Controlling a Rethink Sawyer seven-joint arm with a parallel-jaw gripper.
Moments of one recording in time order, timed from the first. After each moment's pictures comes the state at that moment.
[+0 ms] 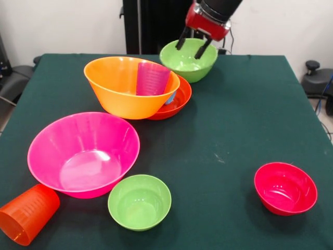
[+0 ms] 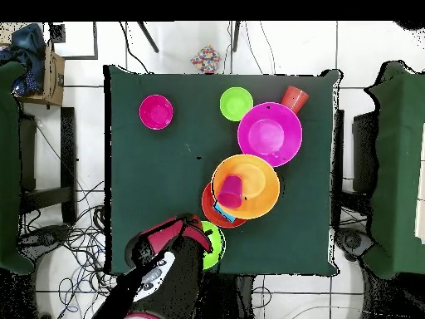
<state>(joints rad) 0.27 -0.57 -0.32 1.86 -0.41 0.40 2.35</state>
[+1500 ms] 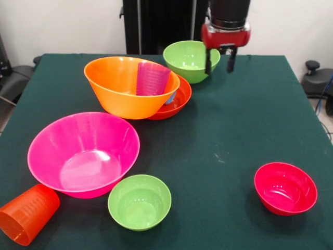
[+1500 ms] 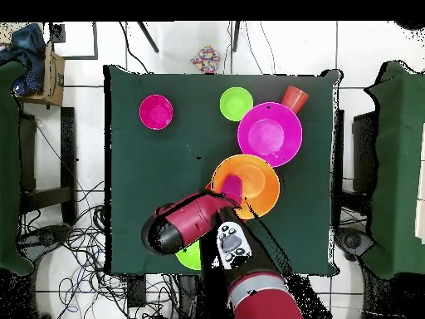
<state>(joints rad) -0.26 -0.72 0.30 1.97 -0.64 0.34 2.08</state>
